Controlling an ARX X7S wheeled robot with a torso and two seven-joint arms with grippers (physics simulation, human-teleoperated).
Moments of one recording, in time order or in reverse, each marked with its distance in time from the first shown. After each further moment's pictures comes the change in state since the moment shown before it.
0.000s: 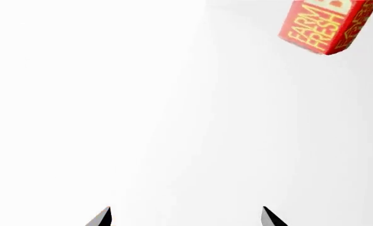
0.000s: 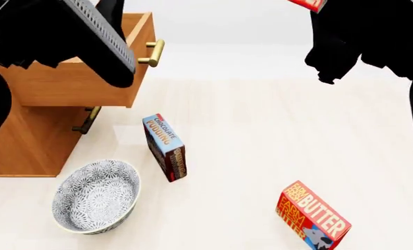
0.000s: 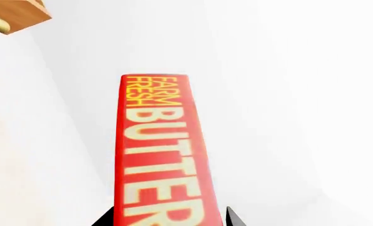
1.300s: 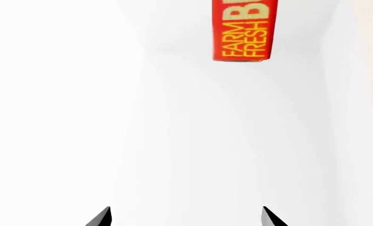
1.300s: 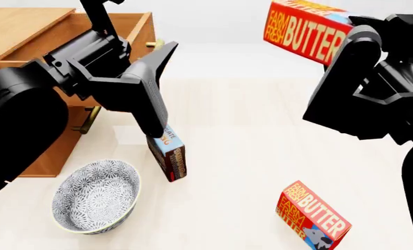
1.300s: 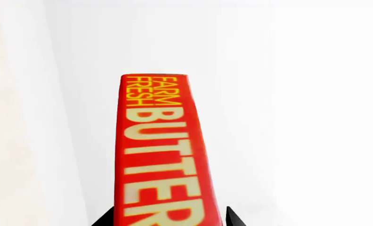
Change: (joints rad) left arm 0.011 0.079 0.202 -0.207 0.168 0.315 0.077; right arm -0.136 0.209 -0.243 -0.237 -0.262 0.030 0.044
